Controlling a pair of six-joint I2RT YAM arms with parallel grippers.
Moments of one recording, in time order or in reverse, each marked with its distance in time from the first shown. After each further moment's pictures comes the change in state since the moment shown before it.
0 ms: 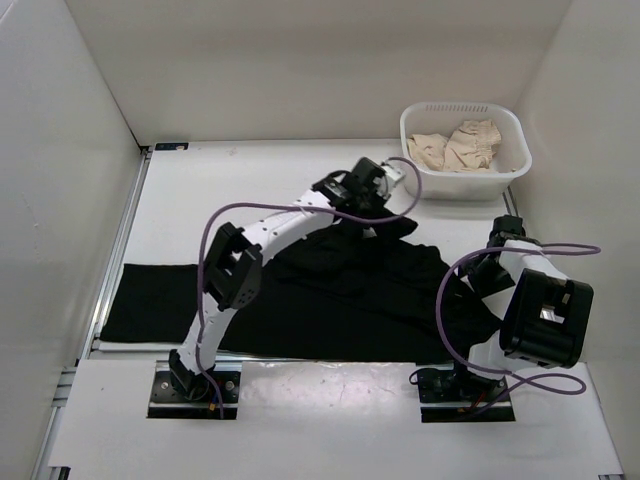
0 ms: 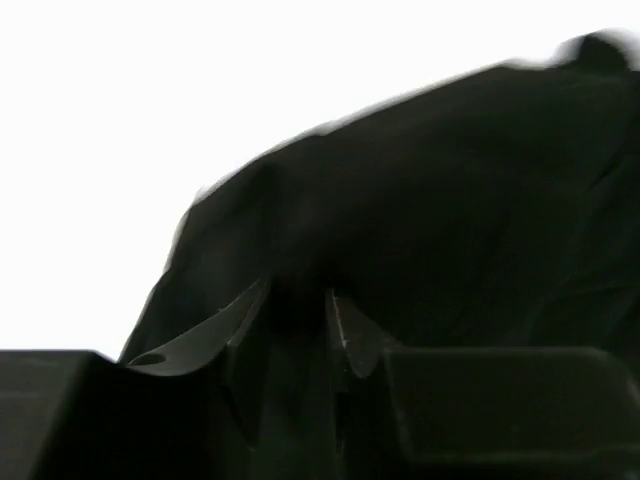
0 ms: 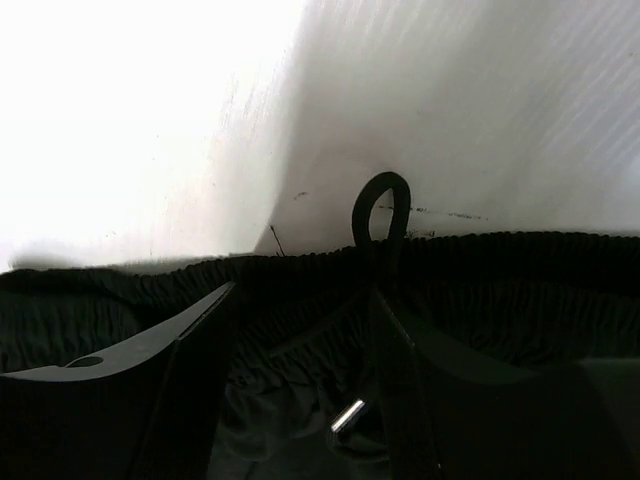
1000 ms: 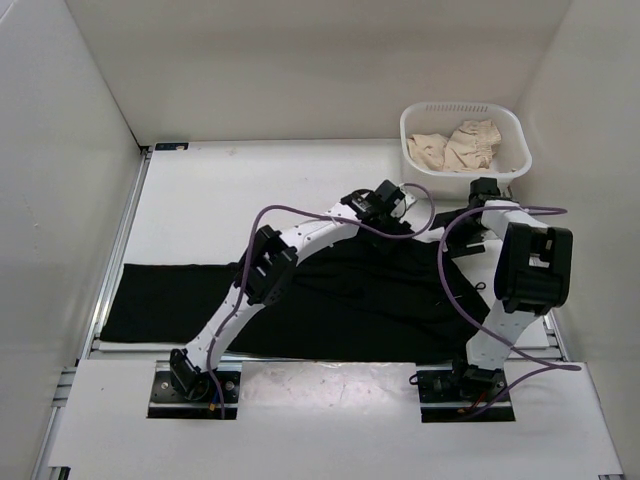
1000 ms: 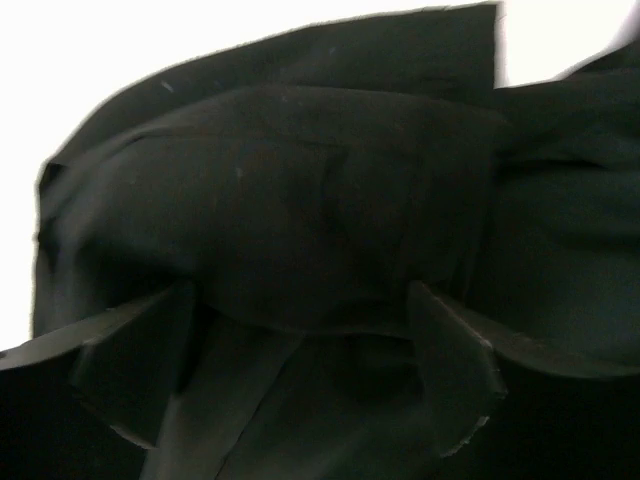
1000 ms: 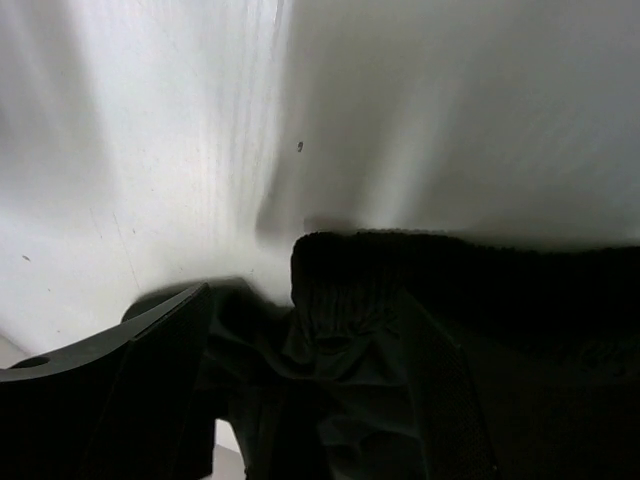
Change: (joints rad) left arm -0.035 0.249 0.192 -0.079 -0.047 0.003; right arm 0.148 0.337 0.367 0.047 -0.200 0.292
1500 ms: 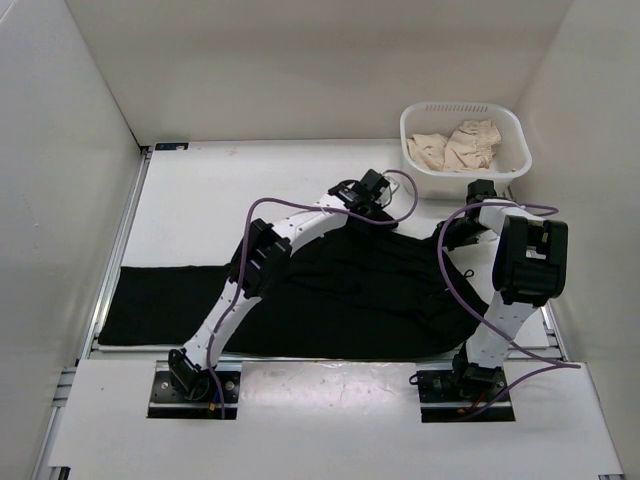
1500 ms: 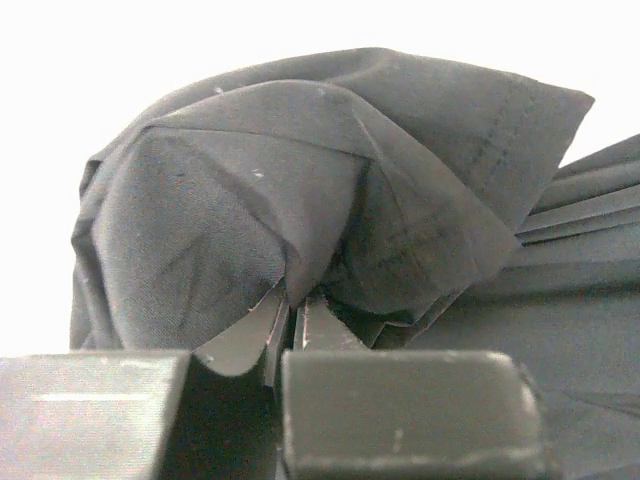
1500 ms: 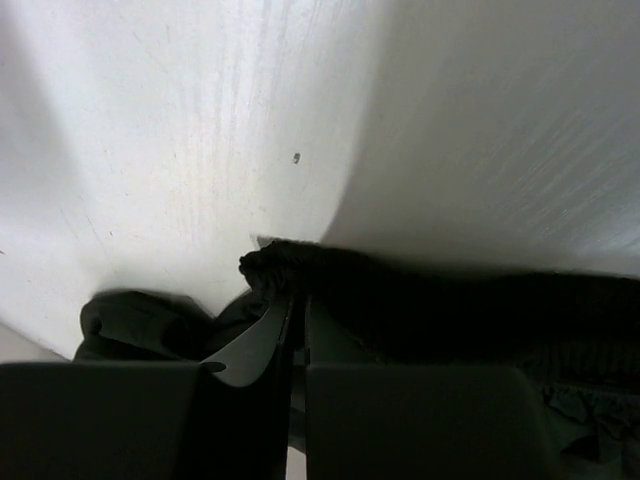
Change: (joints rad) left arm 0.080 0.040 0.005 0.025 -0.087 -0.002; right arm -0.001 0.084 0.028 0.000 -0.076 -0.009
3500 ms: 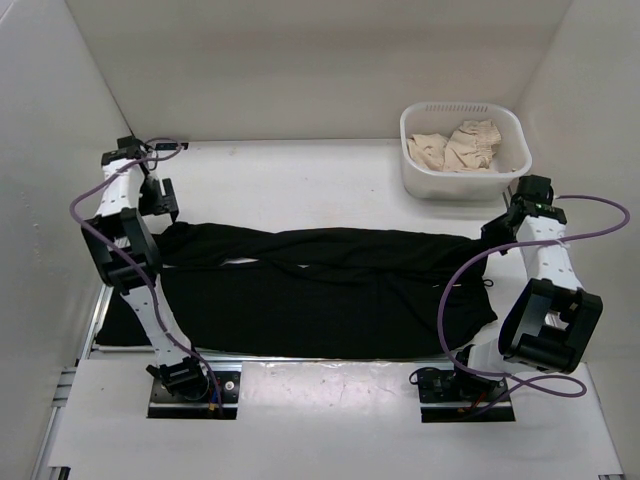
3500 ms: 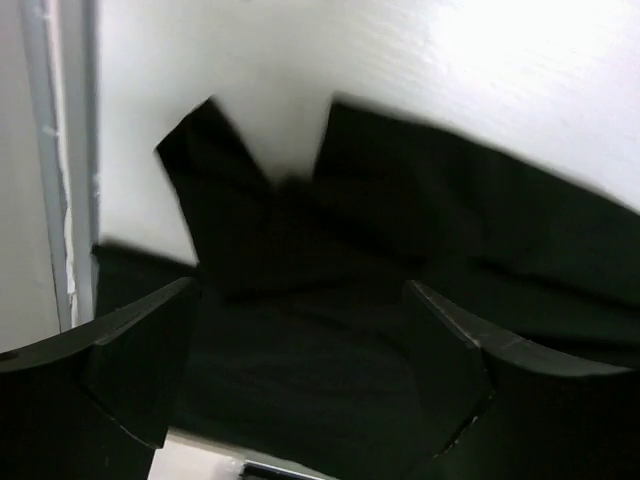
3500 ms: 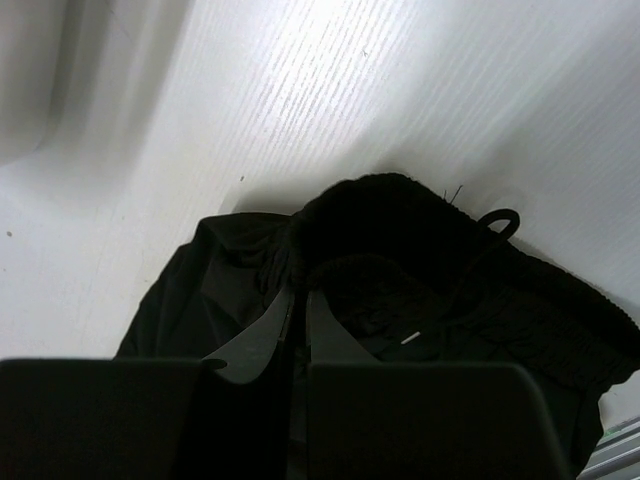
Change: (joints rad) left arm 1.089 -0.391 -0.360 -0.415 0.060 0.002; right arm -0.165 -0.449 -0.058 -0.133 0.259 -0.420
